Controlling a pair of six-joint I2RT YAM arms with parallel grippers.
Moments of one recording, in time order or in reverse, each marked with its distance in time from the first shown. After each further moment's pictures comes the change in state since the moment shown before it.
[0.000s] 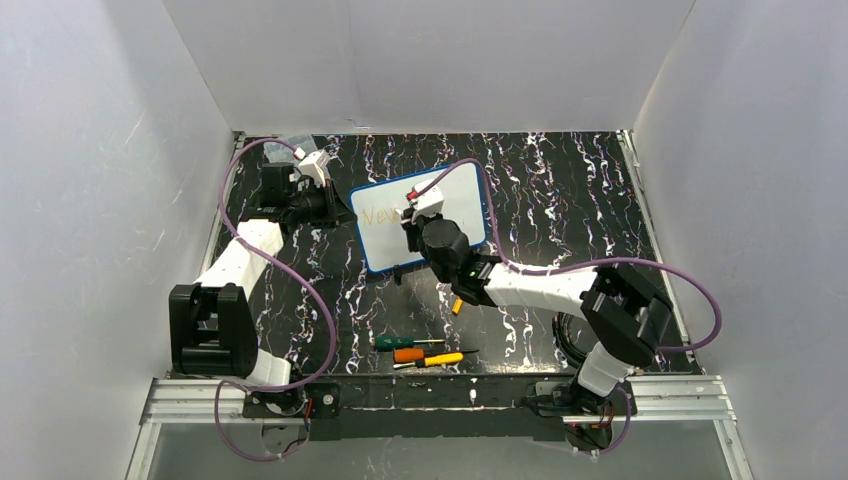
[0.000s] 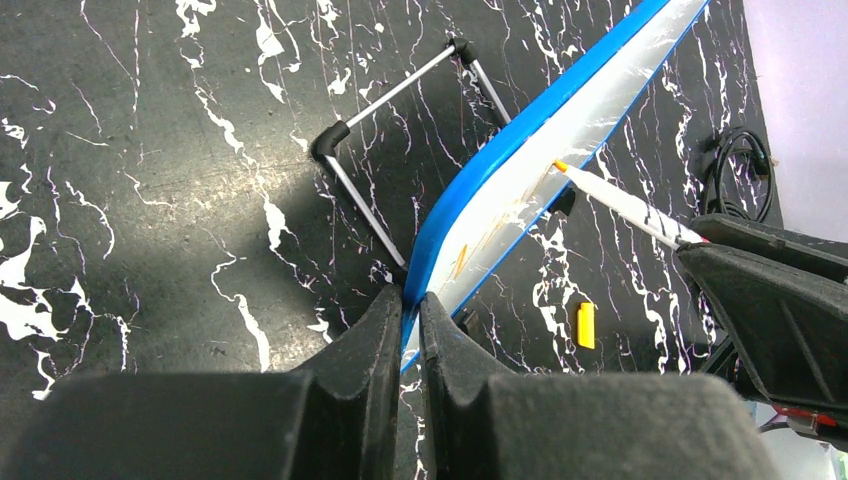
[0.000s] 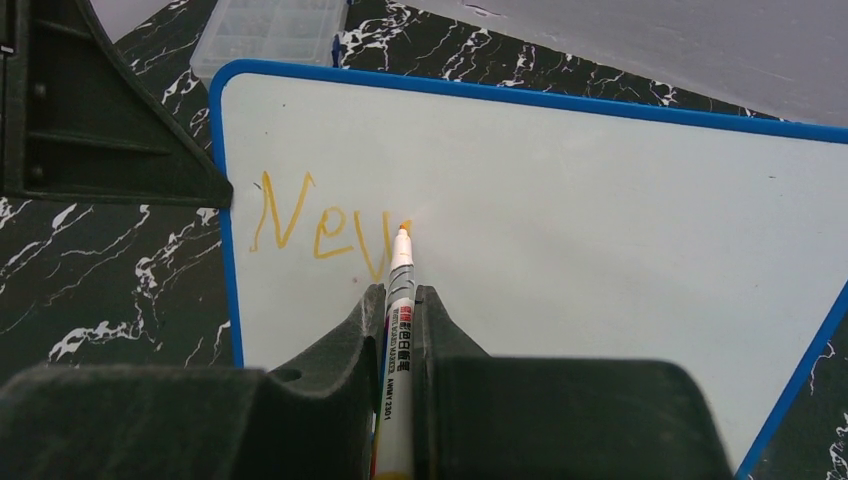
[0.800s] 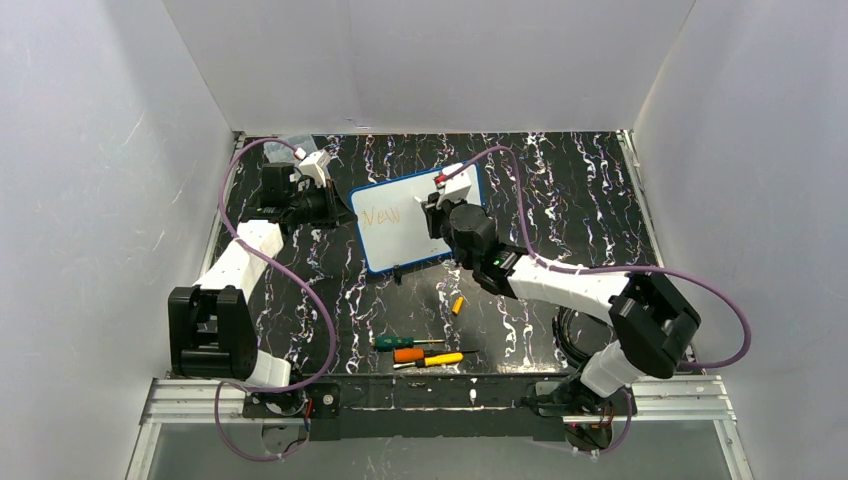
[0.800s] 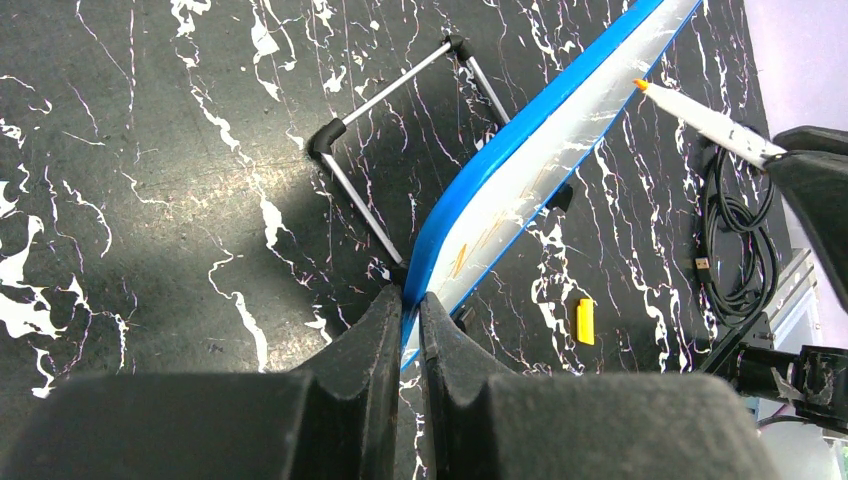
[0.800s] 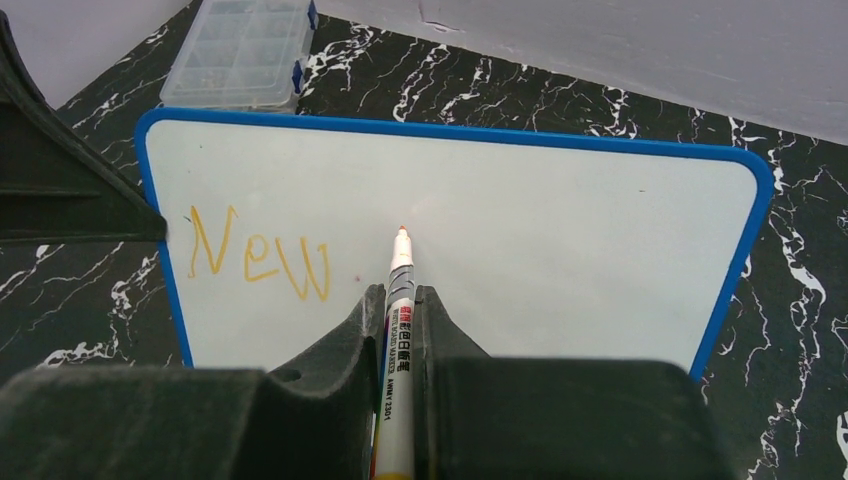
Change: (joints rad) left arm -0.003 -0.013 0.000 -0.012 -0.001 0.007; right arm -0.115 -0.137 -0.047 -0.079 -0.105 0.027
